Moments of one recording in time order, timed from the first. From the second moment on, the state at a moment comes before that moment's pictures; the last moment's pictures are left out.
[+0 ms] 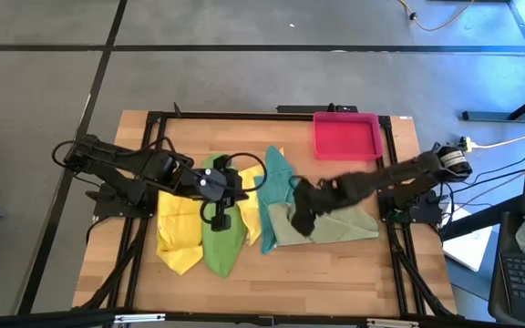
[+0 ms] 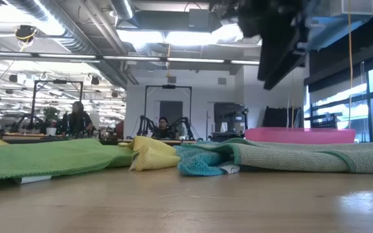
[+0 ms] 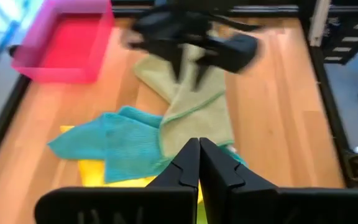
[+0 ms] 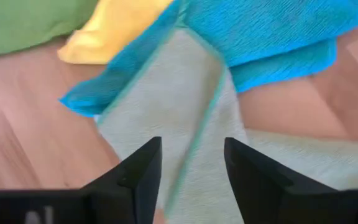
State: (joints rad) left arm -0.28 1.45 1.61 -0.91 -0.31 -0.22; right arm 0.26 1.56 1.17 -0.78 0.18 0.84
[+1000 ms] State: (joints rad) left arm -0.18 1.45 1.61 -0.90 -0.27 -0.20; right arm 0.44 1.86 1.17 -0.87 0.08 1.27
